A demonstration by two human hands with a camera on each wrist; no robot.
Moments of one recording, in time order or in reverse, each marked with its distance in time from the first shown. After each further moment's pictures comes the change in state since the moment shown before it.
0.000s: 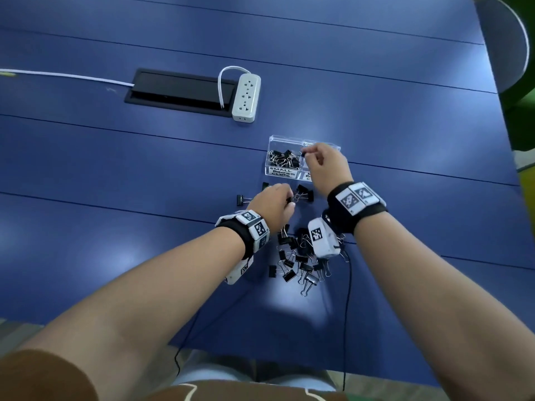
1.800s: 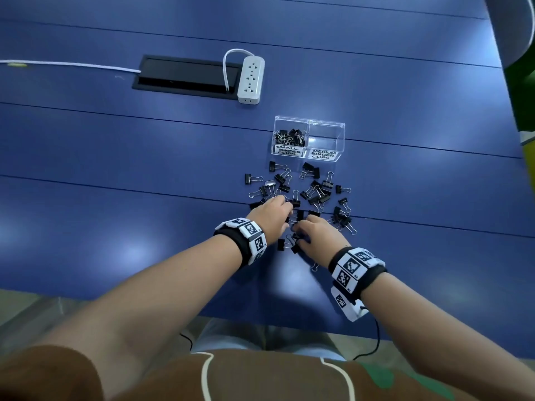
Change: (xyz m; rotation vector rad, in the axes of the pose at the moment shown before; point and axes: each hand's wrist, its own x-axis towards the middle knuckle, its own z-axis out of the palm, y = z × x) left_hand -0.067 -0.015 0.022 0.261 -0.226 0.096; right_hand -0.151 0.061 0.042 -0.432 -0.491 -0.084
